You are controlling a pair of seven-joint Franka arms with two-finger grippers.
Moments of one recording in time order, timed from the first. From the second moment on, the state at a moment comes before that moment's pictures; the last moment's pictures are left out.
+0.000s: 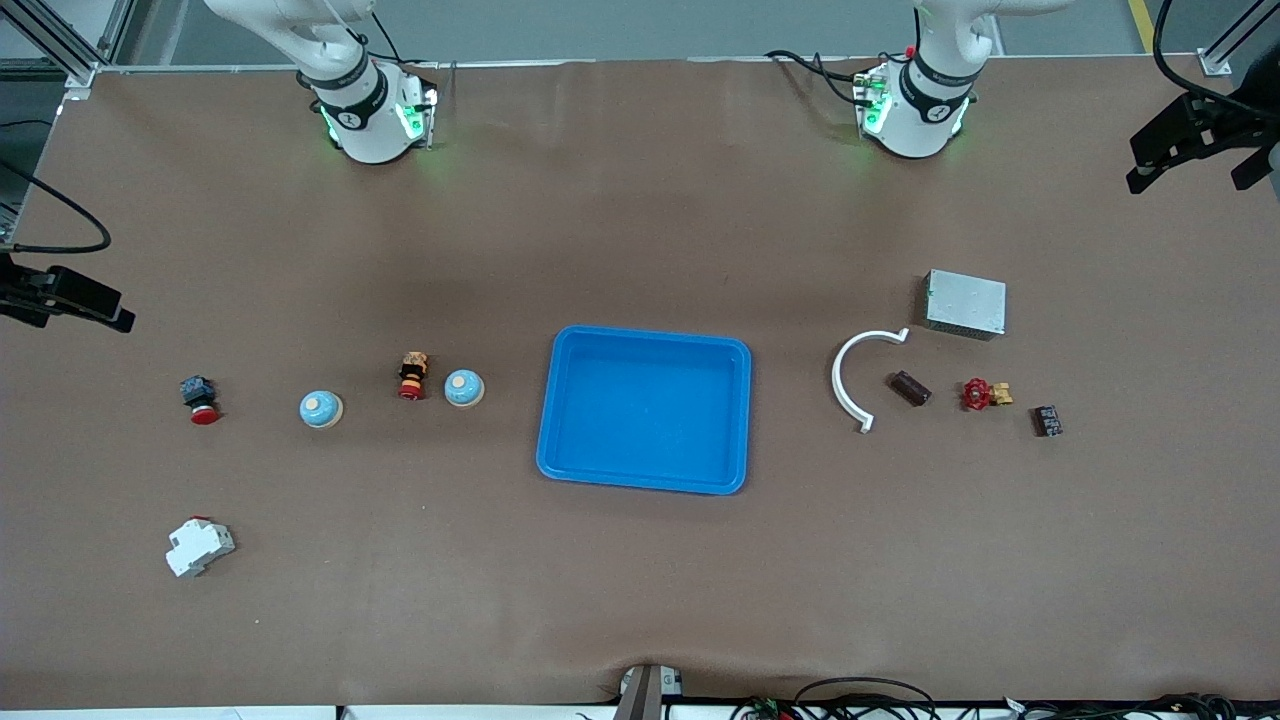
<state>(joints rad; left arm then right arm) -0.05 -0.11 -0.03 -1.50 0.04 1.41 -0.06 -0.02 0.15 -0.07 -1.39 0.05 1.54 0.01</state>
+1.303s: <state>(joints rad) -0.05 -0.19 -0.03 -1.61 0.03 1.45 -0.06 -0.02 0.14 -0.08 -1.40 0.05 1.56 0.01</state>
